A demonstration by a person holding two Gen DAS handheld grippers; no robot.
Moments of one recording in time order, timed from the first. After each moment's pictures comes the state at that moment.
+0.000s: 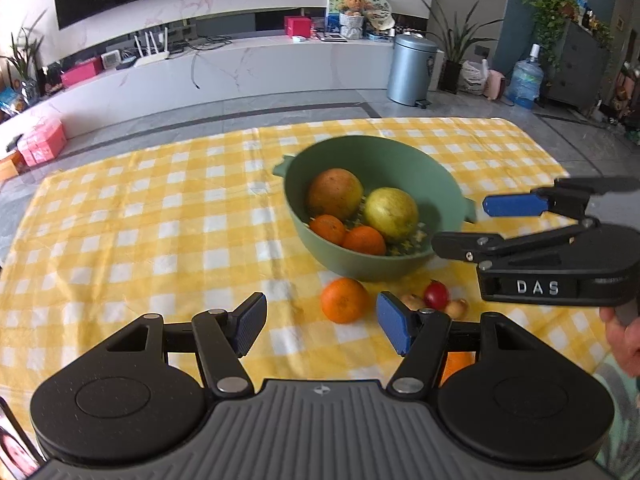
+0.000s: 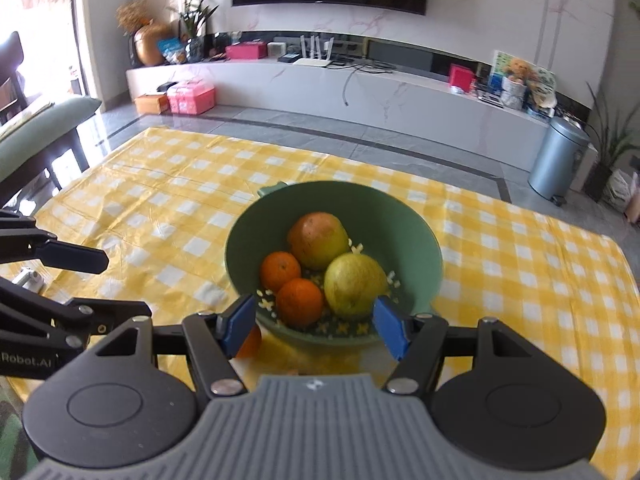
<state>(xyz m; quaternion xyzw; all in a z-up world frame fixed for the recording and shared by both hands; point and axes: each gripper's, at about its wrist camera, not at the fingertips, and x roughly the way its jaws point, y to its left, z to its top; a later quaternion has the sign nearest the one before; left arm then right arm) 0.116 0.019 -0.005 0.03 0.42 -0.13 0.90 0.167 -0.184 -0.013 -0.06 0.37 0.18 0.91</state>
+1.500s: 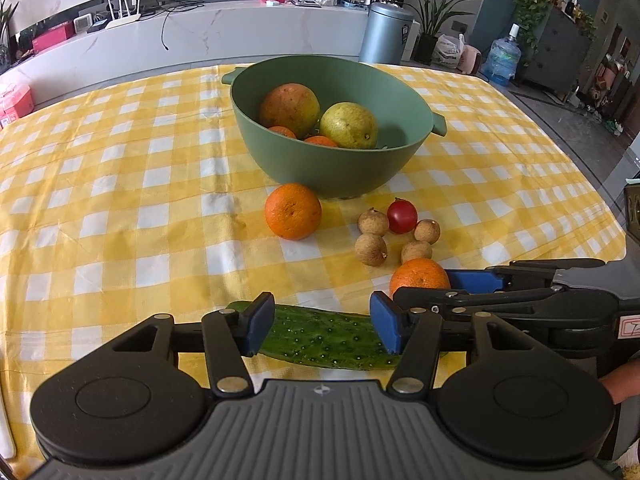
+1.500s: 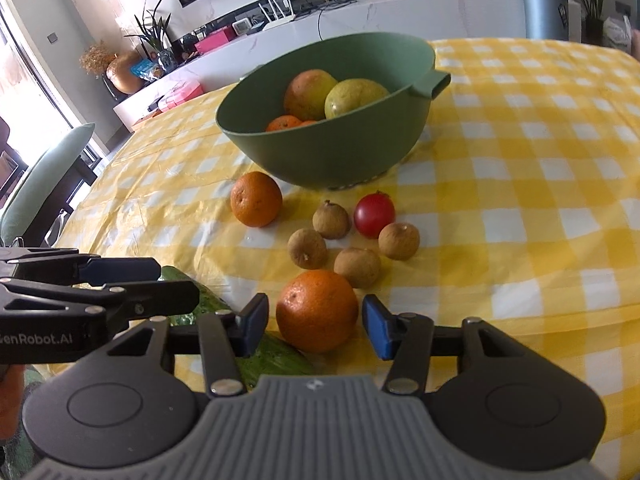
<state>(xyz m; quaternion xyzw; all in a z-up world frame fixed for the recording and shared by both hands) 0.090 0.005 -0.070 0.01 0.45 -0.16 0.88 0.116 -0.210 -0.118 0.11 0.45 0.18 0.87</state>
